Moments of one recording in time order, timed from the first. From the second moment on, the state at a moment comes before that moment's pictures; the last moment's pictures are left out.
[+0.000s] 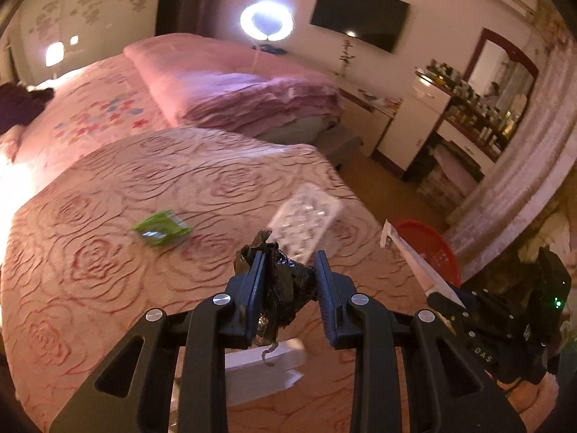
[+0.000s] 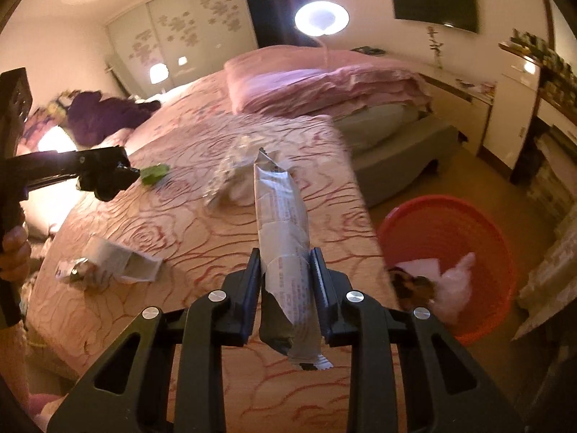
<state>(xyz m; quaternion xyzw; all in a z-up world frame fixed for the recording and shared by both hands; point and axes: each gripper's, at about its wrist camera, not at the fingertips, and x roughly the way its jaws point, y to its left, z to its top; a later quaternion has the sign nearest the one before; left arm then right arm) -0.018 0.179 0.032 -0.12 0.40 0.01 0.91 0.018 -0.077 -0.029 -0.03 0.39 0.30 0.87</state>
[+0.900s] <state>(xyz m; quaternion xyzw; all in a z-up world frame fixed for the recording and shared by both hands) 0.114 0.006 -0.011 -0.04 0.48 -0.13 0.87 0.083 -0.203 -0.049 0.04 0.41 0.14 0.90</state>
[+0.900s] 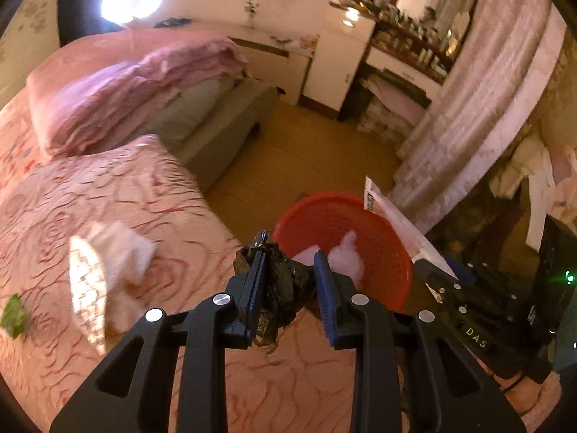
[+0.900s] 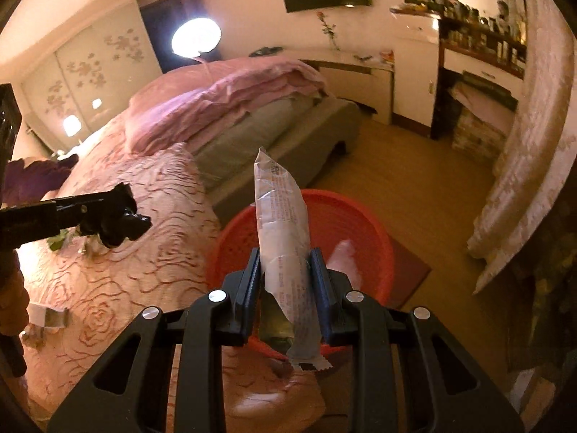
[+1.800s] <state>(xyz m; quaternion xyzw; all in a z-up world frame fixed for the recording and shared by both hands) 0.149 -0.030 -0.049 -0.02 0.51 -0.15 0.85 0.102 -0.224 -0.084 0.06 0.43 0.10 0.89</state>
